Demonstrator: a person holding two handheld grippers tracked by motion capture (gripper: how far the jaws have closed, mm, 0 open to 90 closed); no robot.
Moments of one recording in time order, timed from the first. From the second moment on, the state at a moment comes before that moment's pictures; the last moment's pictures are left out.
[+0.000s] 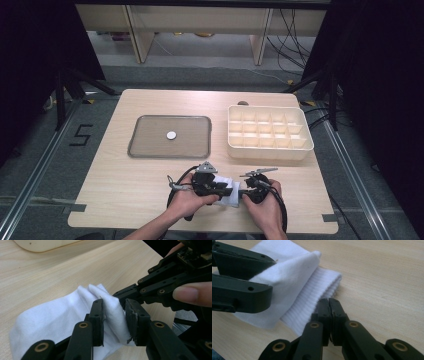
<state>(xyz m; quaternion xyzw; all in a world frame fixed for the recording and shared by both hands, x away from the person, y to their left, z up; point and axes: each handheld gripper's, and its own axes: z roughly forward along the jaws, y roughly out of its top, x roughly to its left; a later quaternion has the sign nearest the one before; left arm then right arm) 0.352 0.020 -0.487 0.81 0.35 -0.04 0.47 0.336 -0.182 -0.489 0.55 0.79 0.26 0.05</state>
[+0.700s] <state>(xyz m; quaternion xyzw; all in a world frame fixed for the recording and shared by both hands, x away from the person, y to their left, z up) 0.348 0.012 -0.493 0.82 0.33 -0.04 0.46 0.333 -0.190 -0.477 0.57 0.78 0.27 0.05</state>
